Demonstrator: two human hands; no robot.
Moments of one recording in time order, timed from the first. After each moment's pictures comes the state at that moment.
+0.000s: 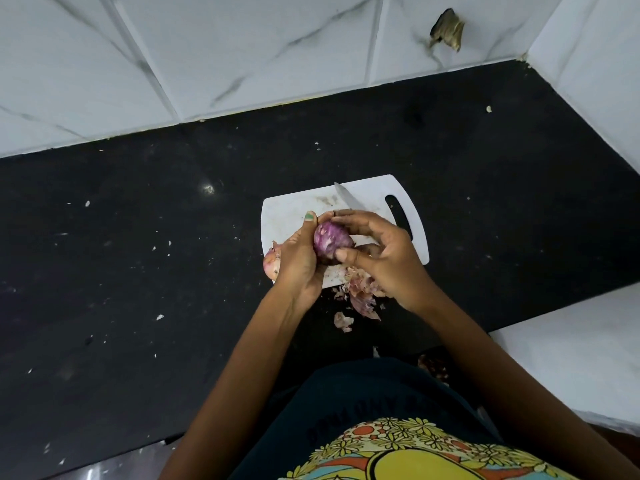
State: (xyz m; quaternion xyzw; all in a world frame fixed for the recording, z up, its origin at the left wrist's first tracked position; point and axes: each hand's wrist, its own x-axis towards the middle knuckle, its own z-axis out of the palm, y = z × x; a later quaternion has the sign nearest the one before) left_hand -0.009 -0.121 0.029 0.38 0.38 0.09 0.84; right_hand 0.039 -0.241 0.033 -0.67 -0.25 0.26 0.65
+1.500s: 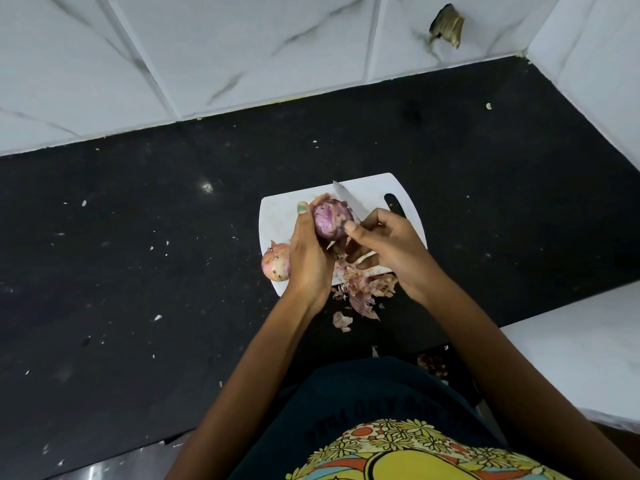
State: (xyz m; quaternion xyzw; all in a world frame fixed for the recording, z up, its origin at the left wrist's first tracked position) left_hand -0.005 -0.134 0.023 0.44 0.32 0.13 0.83; right_hand 0.053 -0.241 0.047 -0.70 -0.10 0.33 0.62
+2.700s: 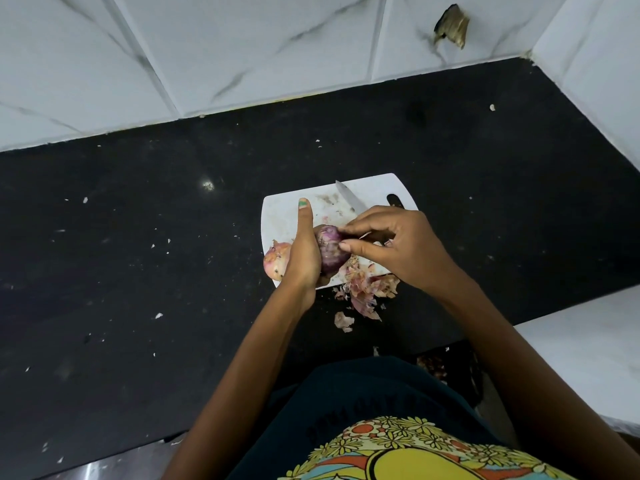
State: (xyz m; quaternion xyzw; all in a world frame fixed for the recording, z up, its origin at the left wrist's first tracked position) left_hand -0.014 -0.125 0.045 0.57 0.37 -0.01 0.73; right_hand 0.061 -0.247 0.054 -0.77 -0.38 0.15 0.49
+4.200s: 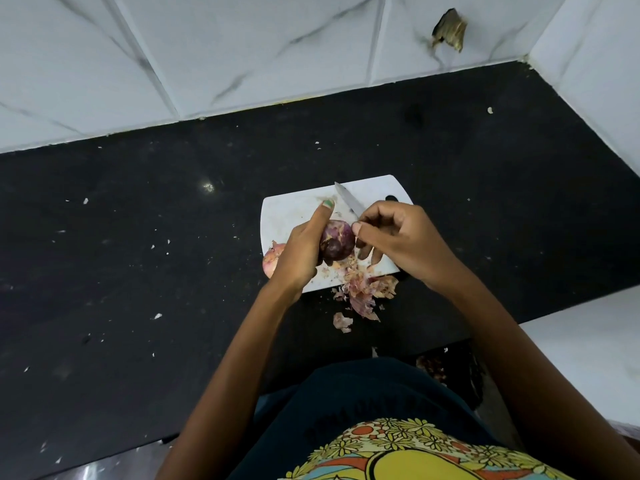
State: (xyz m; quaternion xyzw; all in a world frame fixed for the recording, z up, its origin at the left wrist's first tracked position) left_hand -0.019 -0.118 0.068 0.68 0.29 -0.02 0.67; right_hand 0.062 -0.248 0.068 -0.76 -0.27 0.26 0.53
